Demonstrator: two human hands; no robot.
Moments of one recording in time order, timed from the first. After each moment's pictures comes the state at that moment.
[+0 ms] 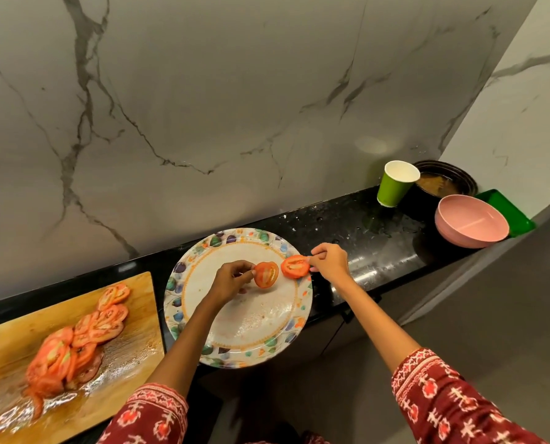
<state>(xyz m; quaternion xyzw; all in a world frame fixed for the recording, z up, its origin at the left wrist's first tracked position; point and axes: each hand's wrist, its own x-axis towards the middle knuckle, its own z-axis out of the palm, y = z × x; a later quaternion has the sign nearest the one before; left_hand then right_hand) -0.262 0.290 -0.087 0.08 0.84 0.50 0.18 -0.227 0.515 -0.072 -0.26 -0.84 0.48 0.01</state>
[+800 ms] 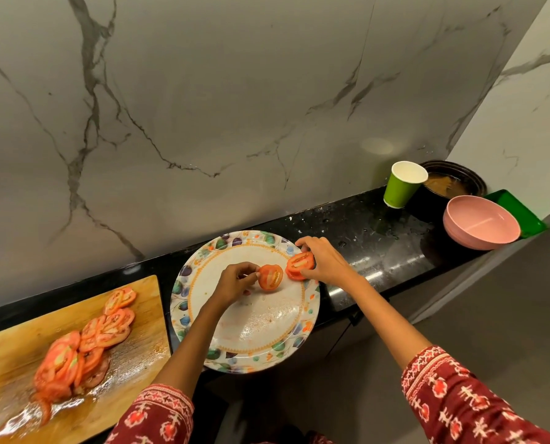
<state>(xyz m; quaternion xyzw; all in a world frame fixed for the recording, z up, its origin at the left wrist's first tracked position) -0.272 0.285 -0.088 0.10 0.85 0.49 0.18 -0.239 0.512 -0.057 0.04 -0.96 0.29 -0.04</state>
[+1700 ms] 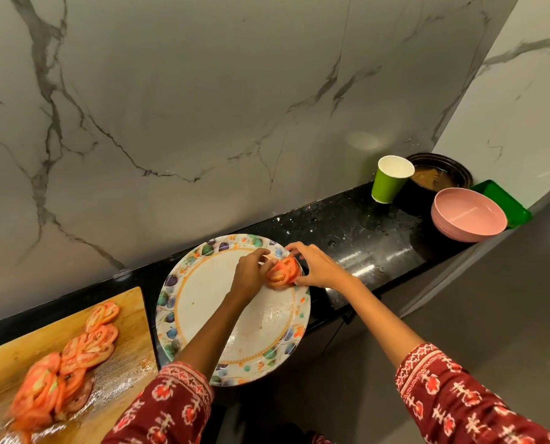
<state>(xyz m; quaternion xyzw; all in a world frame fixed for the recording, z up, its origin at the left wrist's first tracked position) -0.282 0.349 -0.078 0.12 0.90 0.40 0.11 -0.243 0.521 -0.067 0.03 -0.95 0.30 -0.12</state>
